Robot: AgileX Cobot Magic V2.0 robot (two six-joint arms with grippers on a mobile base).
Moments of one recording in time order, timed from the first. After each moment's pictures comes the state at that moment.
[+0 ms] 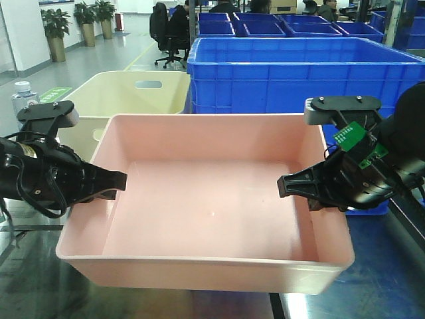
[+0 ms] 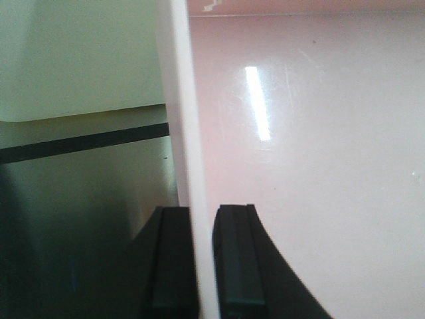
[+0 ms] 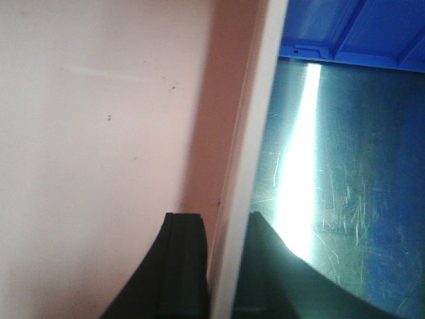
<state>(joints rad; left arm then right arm) -0.31 1.49 -1.42 -0.25 0.75 0.01 0.38 1.51 -1.58 -0.19 1.08 0.32</state>
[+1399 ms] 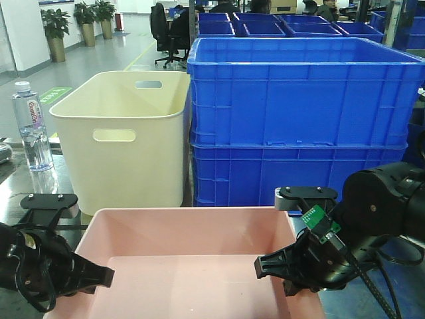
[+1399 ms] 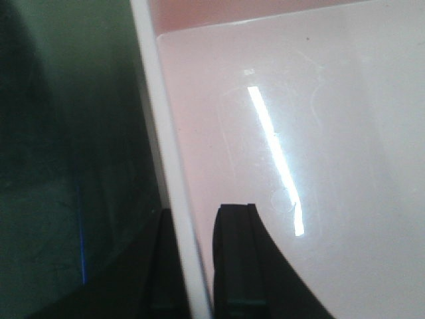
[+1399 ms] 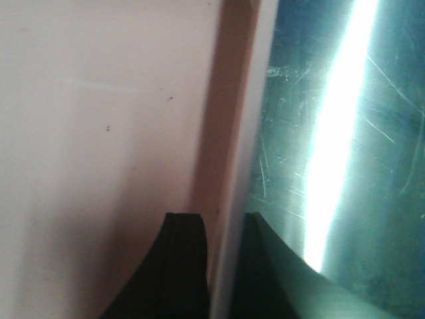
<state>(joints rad) -0.31 1.46 -1.08 -0.17 0.73 -0.01 0.38 1.60 -1.30 0.01 0.95 0.25</state>
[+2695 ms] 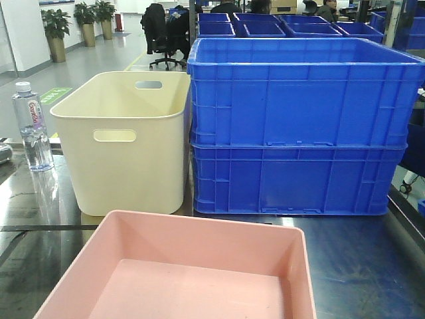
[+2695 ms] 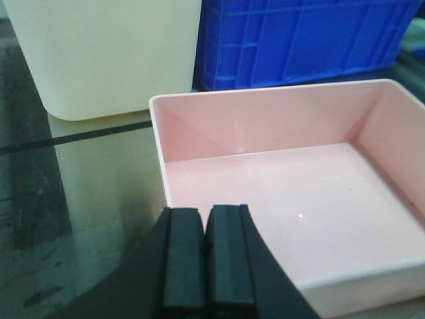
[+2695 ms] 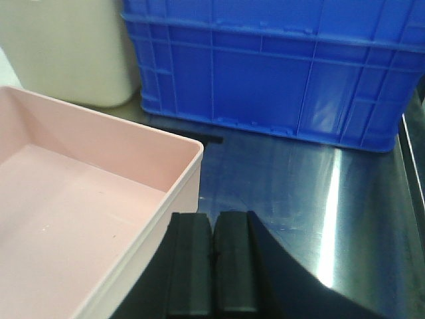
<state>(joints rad) -0.31 0.52 -0.65 -0.24 0.55 0.13 0.38 0.54 -0.75 -0.21 0.64 0.21</state>
